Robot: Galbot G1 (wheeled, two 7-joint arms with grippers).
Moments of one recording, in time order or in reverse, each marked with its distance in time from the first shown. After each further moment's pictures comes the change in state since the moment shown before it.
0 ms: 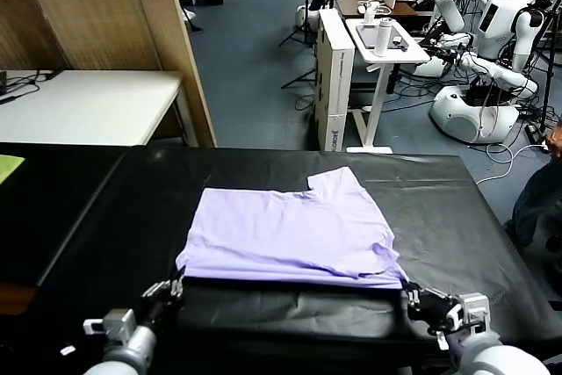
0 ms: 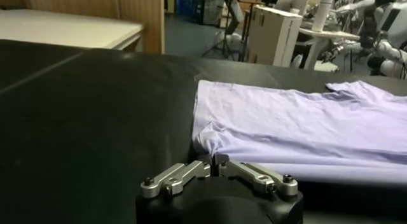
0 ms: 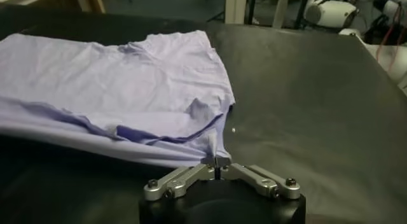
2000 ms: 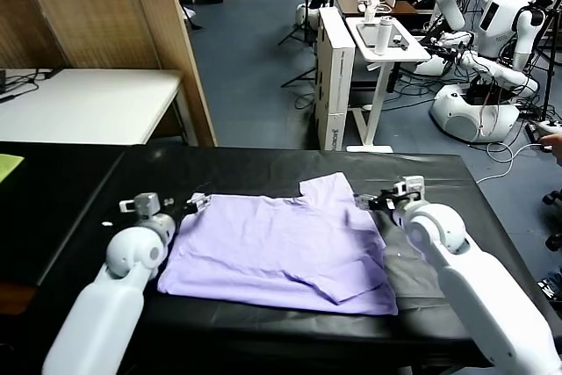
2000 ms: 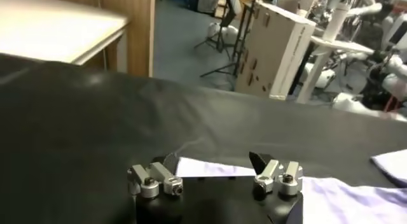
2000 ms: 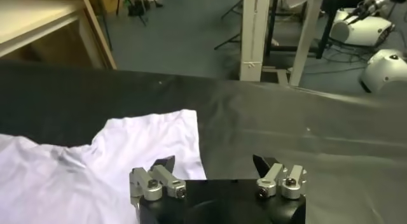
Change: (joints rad) left arm -0.877 0.112 0.246 0.606 -0.227 0.213 -0.055; right arm 1.097 0.010 -0.550 -0.791 0.170 0.000 -0.056
